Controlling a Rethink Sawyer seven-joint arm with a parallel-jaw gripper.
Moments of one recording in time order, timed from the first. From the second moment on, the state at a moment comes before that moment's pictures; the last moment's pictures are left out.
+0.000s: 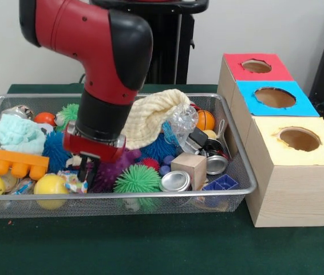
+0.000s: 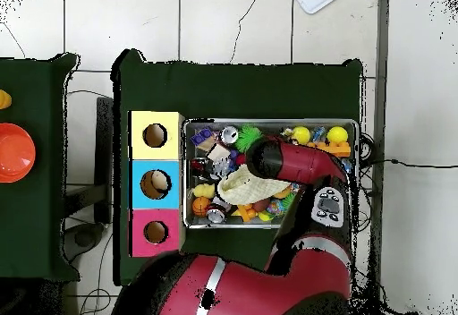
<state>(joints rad) -0.21 -0.28 -0.26 1.34 -0.05 0.31 1.58</state>
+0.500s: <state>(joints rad) -0.23 -0.43 -0.22 1.40 -0.05 0.40 1.58</state>
